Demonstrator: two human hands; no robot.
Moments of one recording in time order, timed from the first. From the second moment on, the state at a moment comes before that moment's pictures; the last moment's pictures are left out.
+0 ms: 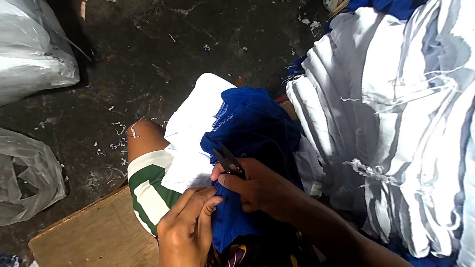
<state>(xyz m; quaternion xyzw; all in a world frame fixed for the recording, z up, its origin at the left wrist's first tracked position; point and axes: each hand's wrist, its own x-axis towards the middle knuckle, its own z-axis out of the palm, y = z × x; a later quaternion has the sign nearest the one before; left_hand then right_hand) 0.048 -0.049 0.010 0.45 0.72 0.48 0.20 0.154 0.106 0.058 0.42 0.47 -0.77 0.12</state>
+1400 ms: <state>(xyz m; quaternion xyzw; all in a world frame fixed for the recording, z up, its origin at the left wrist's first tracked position) 0.042 -0.066 0.036 0.25 0.65 0.57 0.44 0.169 0.104 0.060 0.07 0.97 -0.23 -0.04</state>
